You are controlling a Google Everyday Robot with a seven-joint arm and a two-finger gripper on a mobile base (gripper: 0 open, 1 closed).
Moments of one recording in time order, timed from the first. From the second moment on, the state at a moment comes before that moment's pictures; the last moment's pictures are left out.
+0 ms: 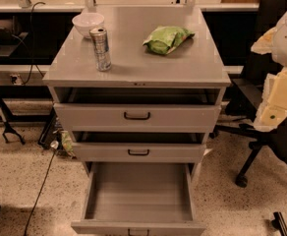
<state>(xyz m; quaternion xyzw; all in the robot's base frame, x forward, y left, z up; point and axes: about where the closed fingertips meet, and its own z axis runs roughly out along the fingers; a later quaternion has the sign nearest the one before) 0.438 -0.217 0.976 -0.60 0.78 -0.03 0.16</state>
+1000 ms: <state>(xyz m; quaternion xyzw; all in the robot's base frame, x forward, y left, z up) 0.468 -0.216 0.983 -0.53 0.80 0.00 0.28</state>
